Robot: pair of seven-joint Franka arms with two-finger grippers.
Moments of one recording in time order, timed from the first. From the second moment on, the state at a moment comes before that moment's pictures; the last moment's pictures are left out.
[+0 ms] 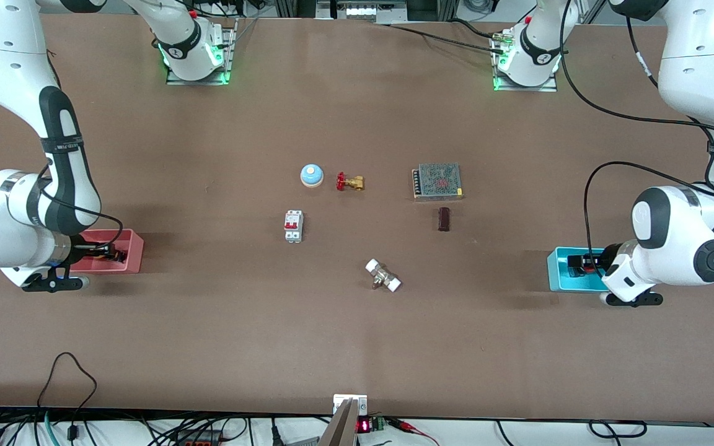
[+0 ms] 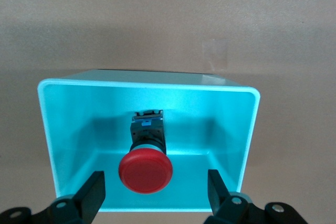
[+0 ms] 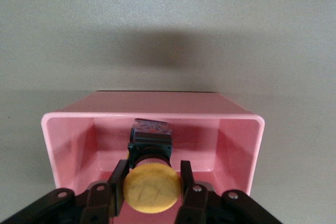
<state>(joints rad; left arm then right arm) 0.12 0.68 -0.03 -1.55 -0.01 2.00 0.06 0.02 0.66 -0.21 -1.60 0.04 2.08 -0.22</state>
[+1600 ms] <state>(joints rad) 0.11 0.55 -0.03 -1.51 0.00 1.92 0.04 0.31 0.62 -0.18 -1.43 0.05 1.84 0.07</state>
